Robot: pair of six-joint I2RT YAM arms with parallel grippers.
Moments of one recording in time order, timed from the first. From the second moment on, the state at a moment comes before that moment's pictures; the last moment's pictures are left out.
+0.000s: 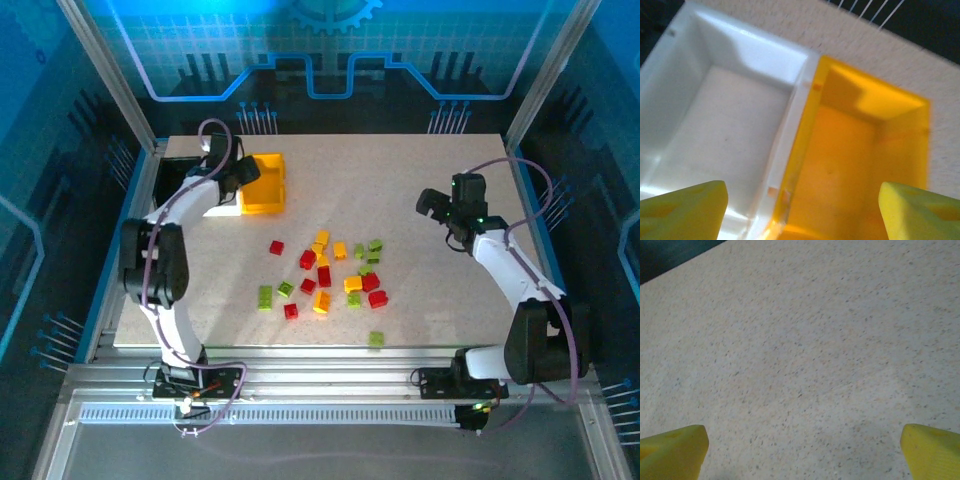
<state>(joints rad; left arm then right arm) -0.09 1.90 1.46 -0.37 -0.18 -0.52 0.08 1.35 0.94 -0.34 0.10 0.45</state>
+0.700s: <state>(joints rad) -0.11 2.19 1.76 -0.52 -0.28 -0.31 0.10 1.33 0.94 -0.41 0.11 0.43</state>
